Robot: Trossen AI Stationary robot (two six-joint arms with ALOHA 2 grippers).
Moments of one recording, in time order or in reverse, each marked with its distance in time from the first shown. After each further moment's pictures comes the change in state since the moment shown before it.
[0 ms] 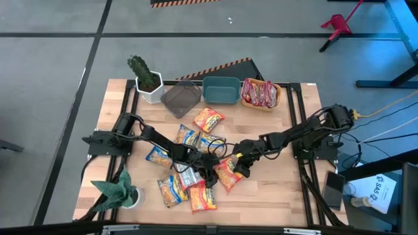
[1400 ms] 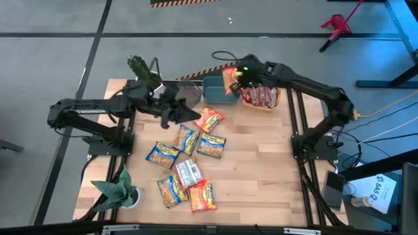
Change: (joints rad) left arm 0.336 -0.942 0.001 -0.095 0.232 0.005; right arm -0.706 -0.008 0.909 -1.050 0.571 -0.533
